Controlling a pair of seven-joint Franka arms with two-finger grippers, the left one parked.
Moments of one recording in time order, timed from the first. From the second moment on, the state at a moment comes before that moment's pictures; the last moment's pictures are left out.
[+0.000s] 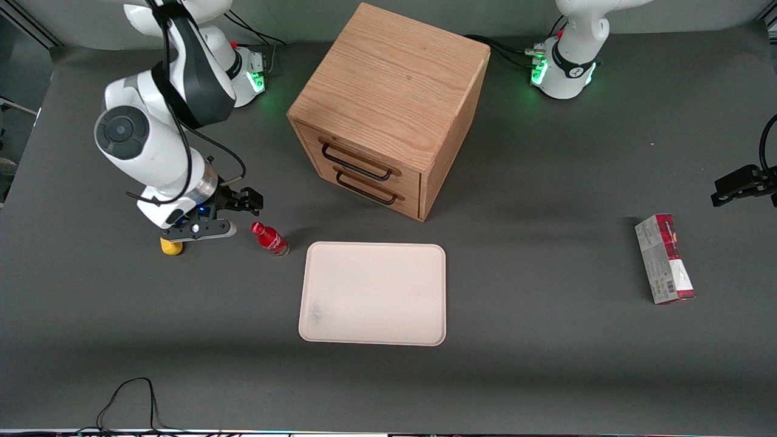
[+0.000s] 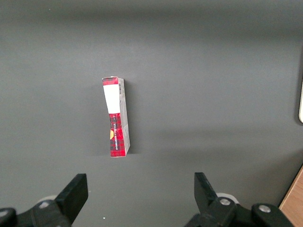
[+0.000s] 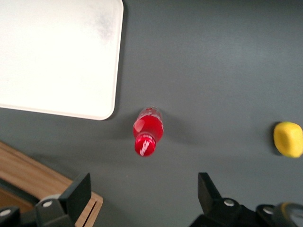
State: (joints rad) arm 0.37 0.14 -0.05 -1.91 0.01 2.01 0.24
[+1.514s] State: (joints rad) arm 0.37 0.24 -0.04 -2.08 0.01 2.32 0.25
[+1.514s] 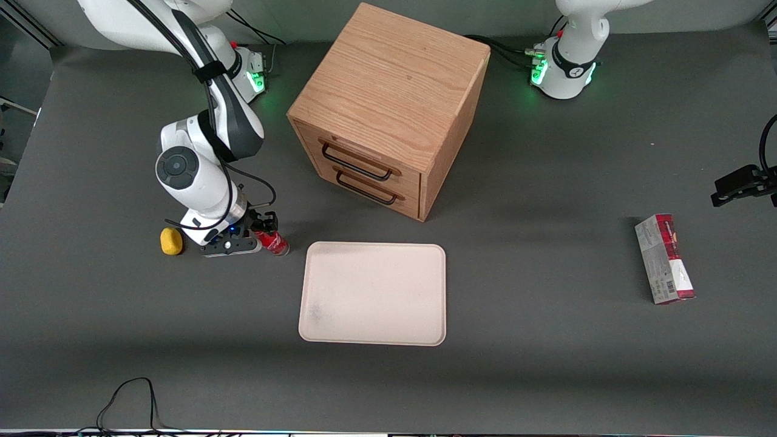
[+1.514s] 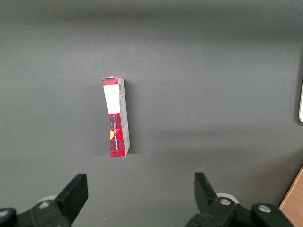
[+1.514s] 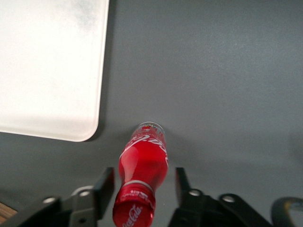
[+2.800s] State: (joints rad) arm 0.37 0.22 -0.06 -1.40 0.01 1.51 0.25
